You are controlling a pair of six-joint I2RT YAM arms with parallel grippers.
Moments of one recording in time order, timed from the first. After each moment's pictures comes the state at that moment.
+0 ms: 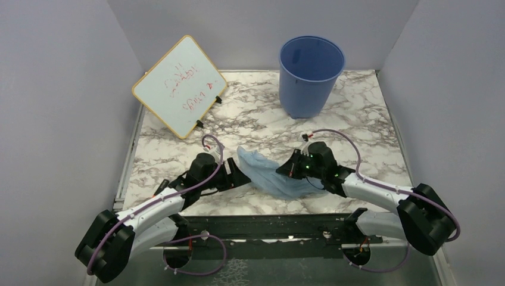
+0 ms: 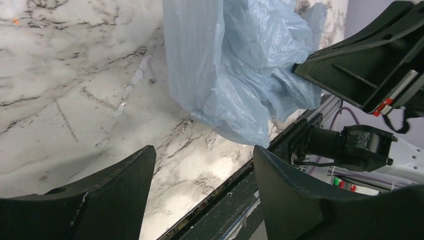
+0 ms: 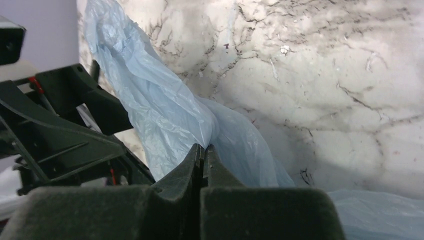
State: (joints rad) left arm -0.61 0.97 0.27 0.12 0.33 -0.90; right arm 0.66 1.19 0.42 0.22 -0.23 0.85
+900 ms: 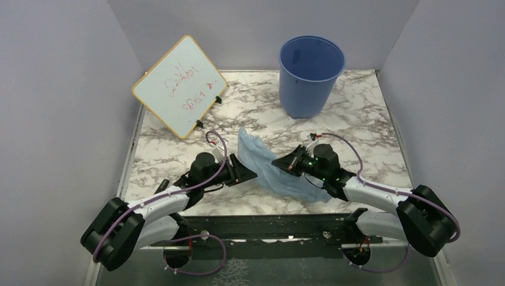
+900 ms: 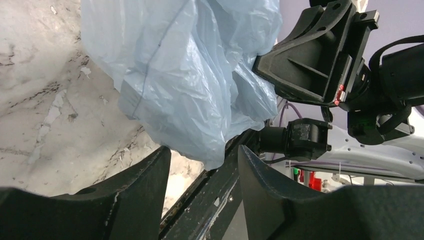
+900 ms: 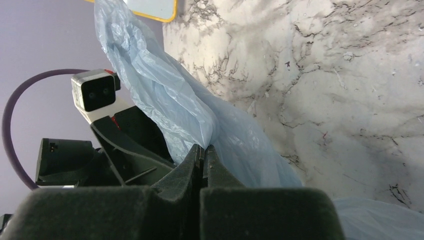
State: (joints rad) left arm -0.63 1.06 0.24 0.47 0.42 -1.02; right arm 0.66 1.18 0.36 0.47 -0.22 1.20
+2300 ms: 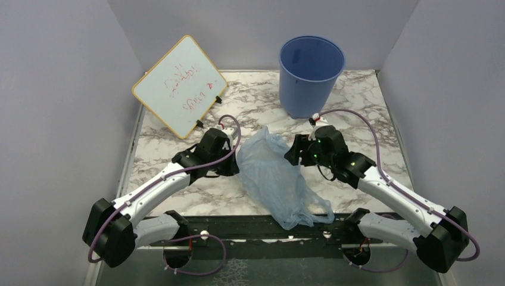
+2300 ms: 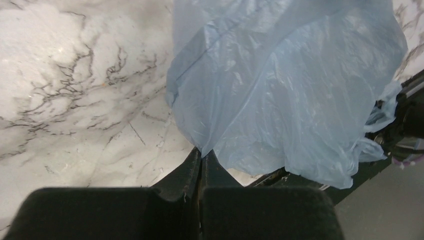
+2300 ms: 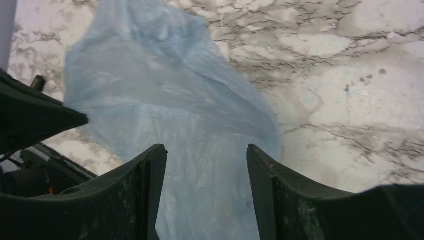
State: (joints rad) left arm -0.64 1.10 0.74 -0.46 0.17 -0.45; right arm 0.67 1.01 0.75 -0.35 0.05 0.51
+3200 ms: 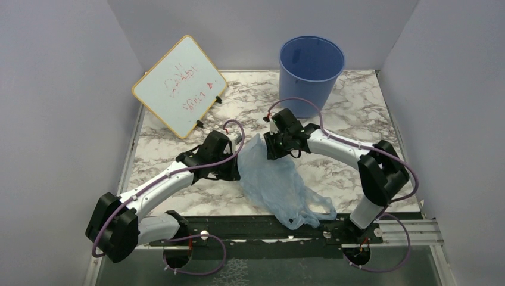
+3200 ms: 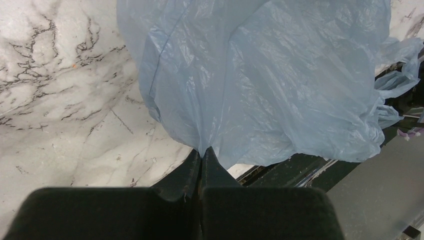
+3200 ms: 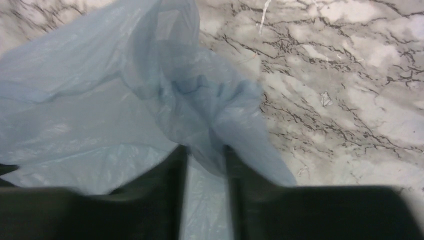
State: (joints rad) left arm -0.64 1.16 0.71 -0.47 0.28 -0.41; right arm 0.70 1.70 1.13 -0.40 -0.14 0.22
